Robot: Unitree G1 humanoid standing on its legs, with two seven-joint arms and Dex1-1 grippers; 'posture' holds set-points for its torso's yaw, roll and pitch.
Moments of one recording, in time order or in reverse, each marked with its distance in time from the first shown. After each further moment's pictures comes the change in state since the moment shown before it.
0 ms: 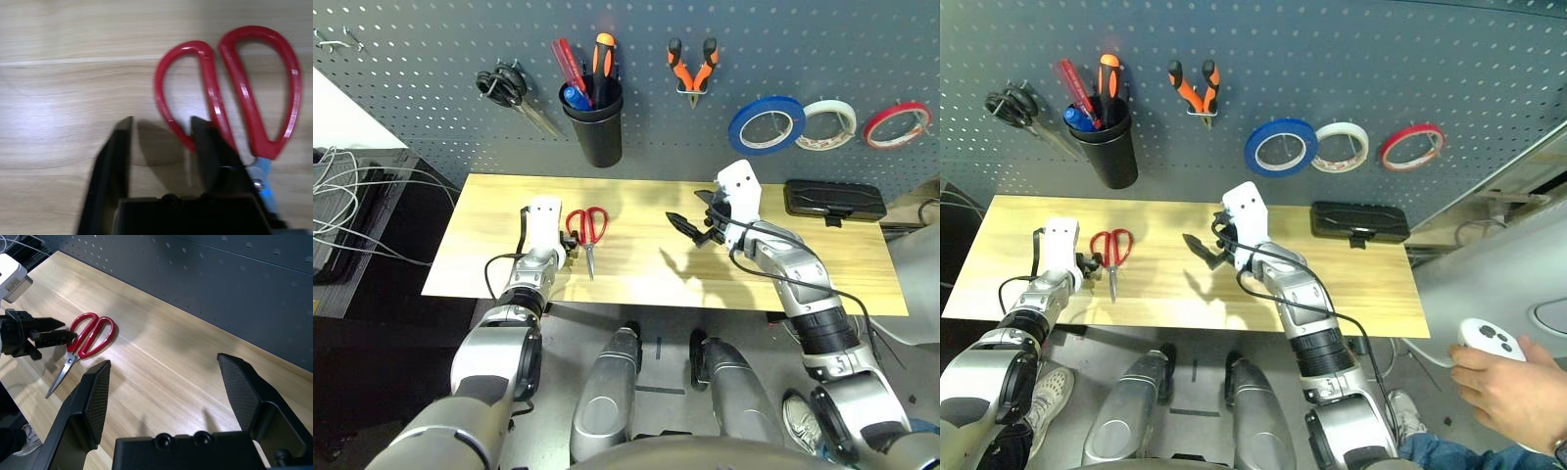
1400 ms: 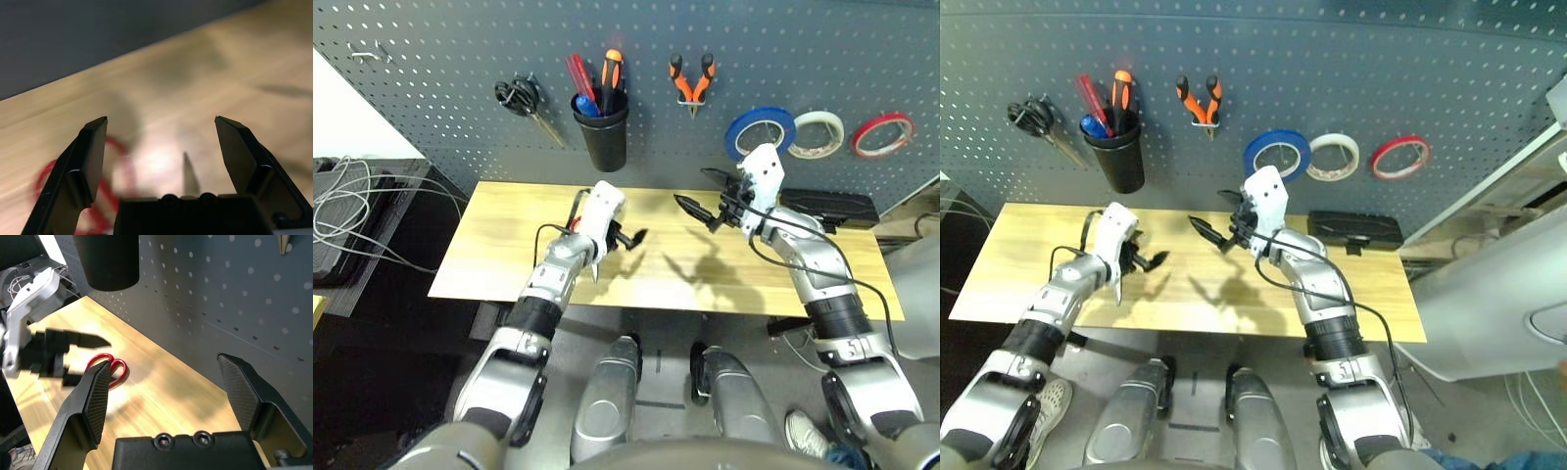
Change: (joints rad) left arm 0.063 -0.041 -0.118 -0.424 -0.025 0.124 -0.204; right arm -0.057 -0.052 -0.050 0.103 0.064 -0.207 0.139
